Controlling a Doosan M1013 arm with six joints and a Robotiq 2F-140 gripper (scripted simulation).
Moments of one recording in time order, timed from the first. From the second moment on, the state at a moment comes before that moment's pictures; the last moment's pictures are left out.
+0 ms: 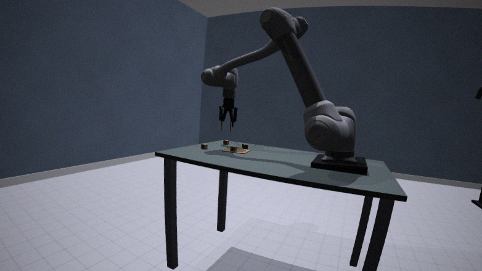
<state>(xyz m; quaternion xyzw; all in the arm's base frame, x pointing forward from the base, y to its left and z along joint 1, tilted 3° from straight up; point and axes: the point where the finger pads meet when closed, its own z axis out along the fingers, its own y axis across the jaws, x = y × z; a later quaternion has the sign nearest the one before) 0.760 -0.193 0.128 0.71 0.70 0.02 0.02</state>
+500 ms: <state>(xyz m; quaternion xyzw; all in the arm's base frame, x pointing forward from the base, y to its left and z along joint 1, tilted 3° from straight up) 0.759 -0.193 0.125 0.71 0.70 0.02 0.02</state>
